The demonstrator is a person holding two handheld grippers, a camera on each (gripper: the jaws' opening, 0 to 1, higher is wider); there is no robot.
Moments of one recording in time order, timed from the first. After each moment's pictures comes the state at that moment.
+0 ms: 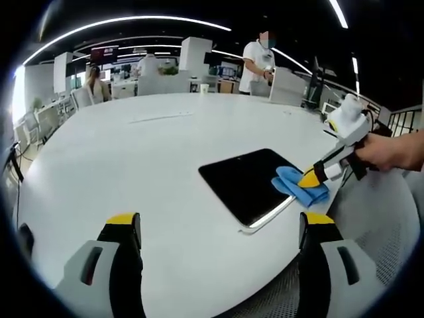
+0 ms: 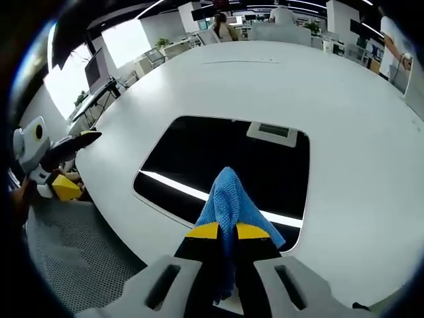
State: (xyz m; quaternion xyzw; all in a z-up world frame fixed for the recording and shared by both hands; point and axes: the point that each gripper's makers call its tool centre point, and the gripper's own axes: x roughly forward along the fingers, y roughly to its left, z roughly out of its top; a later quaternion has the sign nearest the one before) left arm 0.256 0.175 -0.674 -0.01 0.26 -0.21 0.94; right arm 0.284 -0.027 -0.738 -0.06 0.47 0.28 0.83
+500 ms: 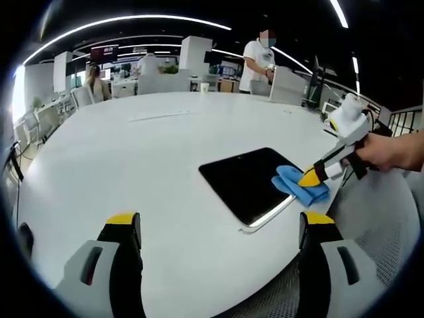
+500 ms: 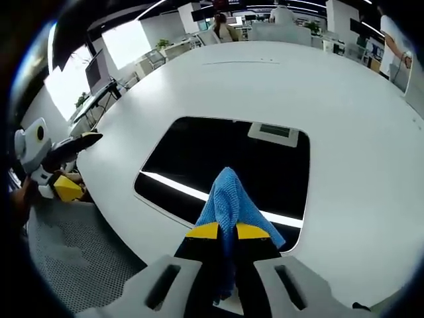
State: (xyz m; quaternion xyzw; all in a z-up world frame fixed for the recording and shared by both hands) left arm 0.256 0.176 -0.676 -0.02 0.27 -0.21 0.94; right arm 0.283 -0.027 -0.738 -0.05 0.47 0.28 0.83
